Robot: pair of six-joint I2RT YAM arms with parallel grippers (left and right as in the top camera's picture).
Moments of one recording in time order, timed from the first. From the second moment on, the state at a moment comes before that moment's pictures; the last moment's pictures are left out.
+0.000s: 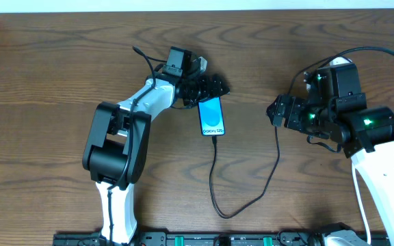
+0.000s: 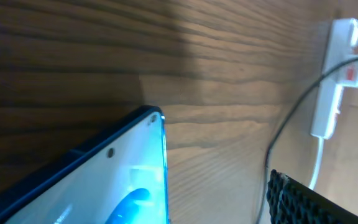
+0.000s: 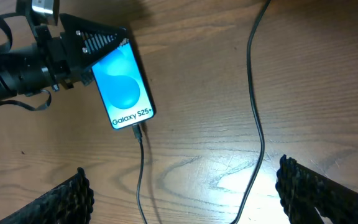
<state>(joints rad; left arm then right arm) -0.32 2.12 1.37 -0.31 0.61 -0.56 0.23 1.27 1.23 -1.02 -0.22 0.51</state>
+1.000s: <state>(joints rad) -0.17 2.09 1.38 -0.40 0.39 -0.56 0.23 1.27 1.23 -1.03 -0.22 0.51</state>
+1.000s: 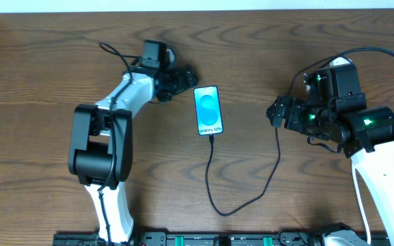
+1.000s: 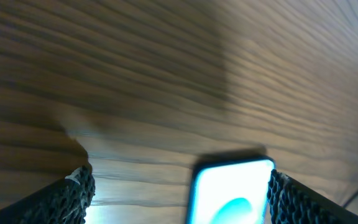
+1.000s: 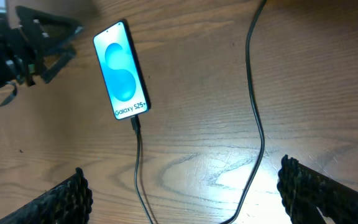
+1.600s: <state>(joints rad) -0.08 1.71 1.31 -0.70 0.15 -0.43 0.23 1.27 1.23 -1.04 -0.20 0.51</state>
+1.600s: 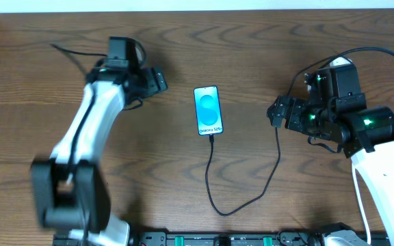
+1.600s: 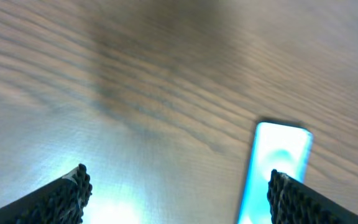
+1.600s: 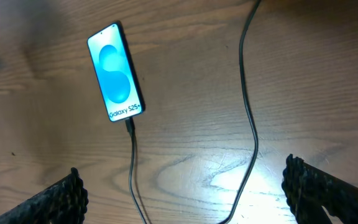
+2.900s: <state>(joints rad) -0.08 1.26 1.32 -0.90 0.12 -0.41 0.08 1.31 1.30 -1.24 -0.29 0.24</state>
